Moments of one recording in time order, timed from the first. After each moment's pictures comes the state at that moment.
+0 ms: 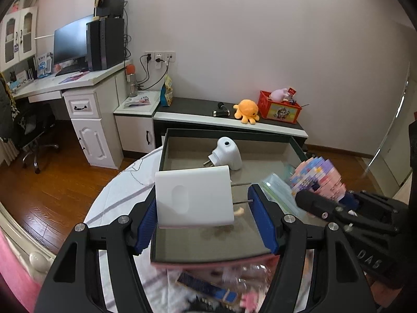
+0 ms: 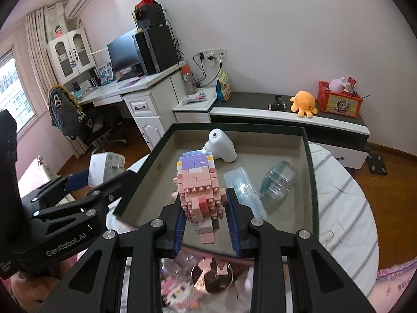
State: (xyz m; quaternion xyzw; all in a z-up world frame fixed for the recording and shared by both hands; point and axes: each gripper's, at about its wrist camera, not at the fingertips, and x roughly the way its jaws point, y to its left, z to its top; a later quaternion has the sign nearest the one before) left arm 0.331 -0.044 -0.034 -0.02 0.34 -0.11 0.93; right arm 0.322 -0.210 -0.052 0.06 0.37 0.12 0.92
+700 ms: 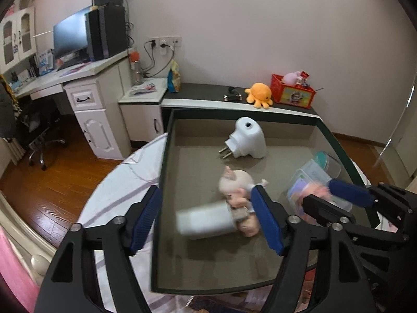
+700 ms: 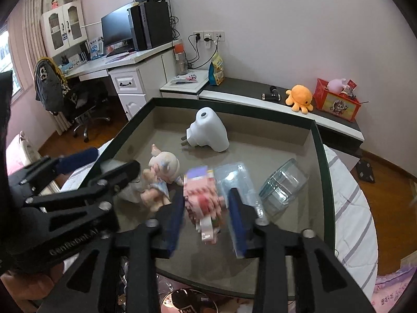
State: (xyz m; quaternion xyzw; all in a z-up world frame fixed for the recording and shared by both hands) left arm 0.368 -0.045 -0.076 0.00 0.37 -0.08 0.92; right arm 0.355 -0.194 -0.087 0.00 0.40 0.09 0.91
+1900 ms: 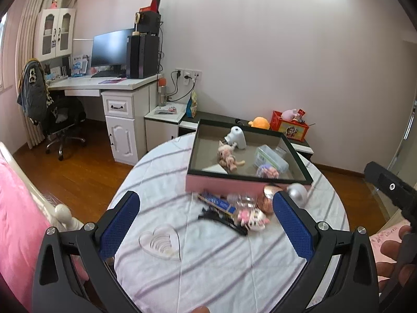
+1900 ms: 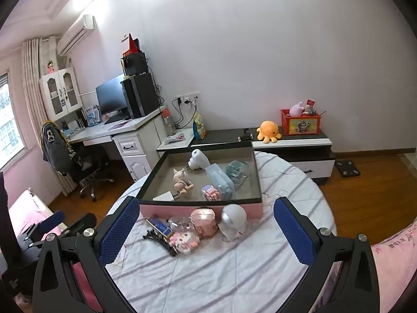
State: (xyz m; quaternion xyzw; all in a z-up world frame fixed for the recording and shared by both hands) left arm 0.125 -0.003 -0.013 -0.06 0.28 -0.05 0.96; right arm 0.121 -0.239 0.005 0.09 0.25 0.03 0.96
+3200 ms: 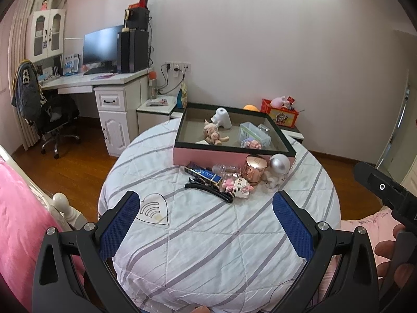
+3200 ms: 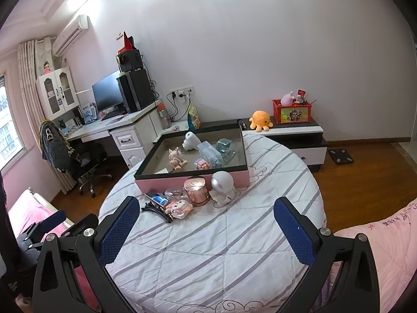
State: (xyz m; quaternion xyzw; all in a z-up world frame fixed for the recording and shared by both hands) left arm 0.085 -0.024 -0.028 -0.04 0.30 -0.07 0.95; right arm 0.076 -0.250 -0.019 0.10 0.27 0.03 0.96
